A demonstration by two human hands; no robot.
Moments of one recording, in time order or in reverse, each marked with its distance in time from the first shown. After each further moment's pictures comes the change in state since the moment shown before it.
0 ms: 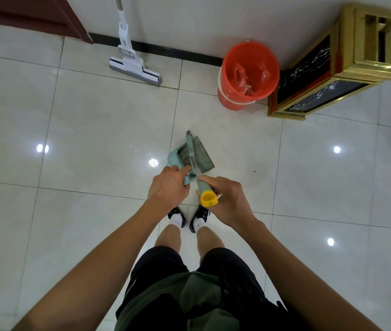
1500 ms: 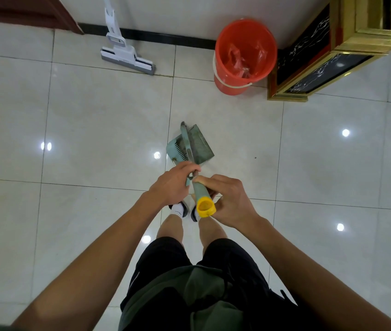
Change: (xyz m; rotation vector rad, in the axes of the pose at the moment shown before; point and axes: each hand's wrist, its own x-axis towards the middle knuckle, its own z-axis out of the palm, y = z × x) left_hand -0.005 0.014 0.039 -0.354 -0.182 0.244; right_hand -0.041 0.019 -0.019 0.117 -0.061 -0.128
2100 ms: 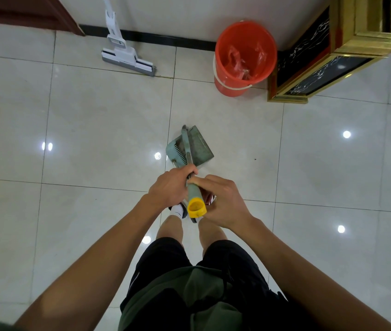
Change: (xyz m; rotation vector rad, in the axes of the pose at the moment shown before) left_hand -0.002 0.023 -0.012 0.105 -0.035 -0.093; right_hand 0.006 -0.004 0.006 -0.007 0.049 0.006
